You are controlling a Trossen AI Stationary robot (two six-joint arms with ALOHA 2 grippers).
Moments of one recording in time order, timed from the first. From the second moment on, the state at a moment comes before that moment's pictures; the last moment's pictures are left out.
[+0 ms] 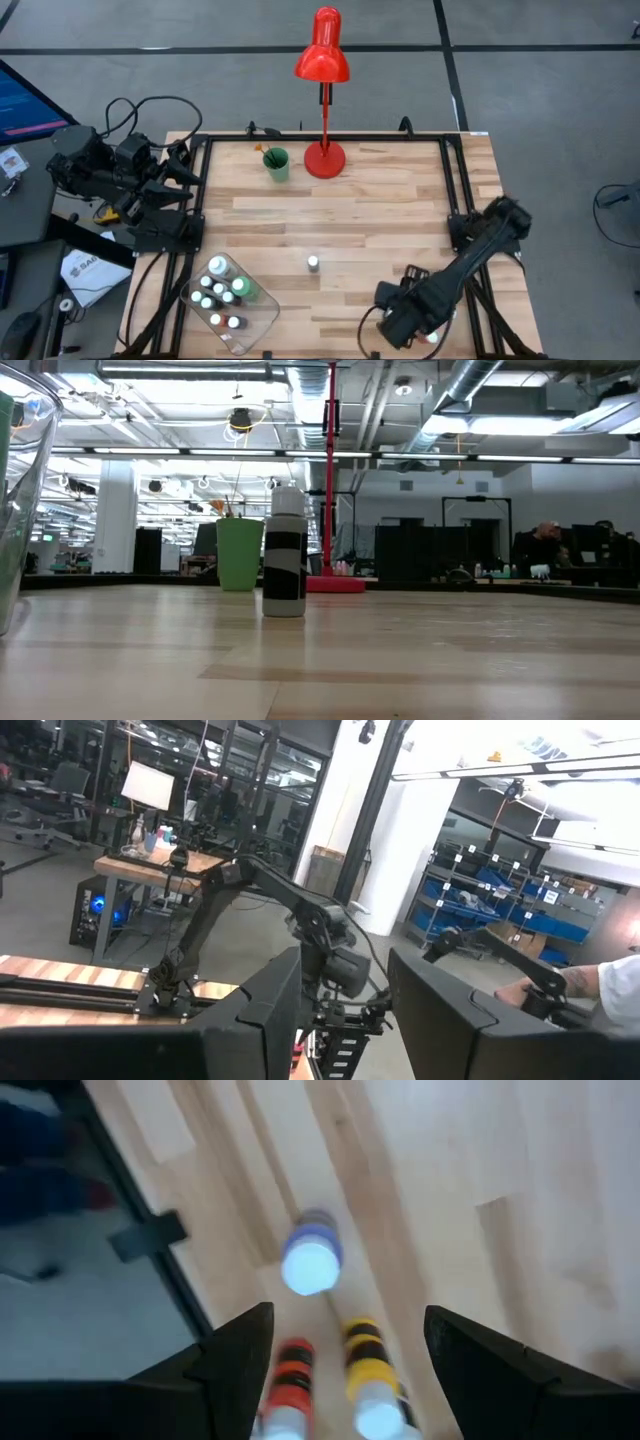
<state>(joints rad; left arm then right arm) -0.34 0.69 1.29 -0.46 -0.10 -0.29 0.75 1.87 1.72 -1.37 0.05 1.10</state>
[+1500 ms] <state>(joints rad) -0.34 0.69 1.29 -0.47 -0.10 -0.29 0.74 1.89 1.47 -1.08 0.02 1.02</state>
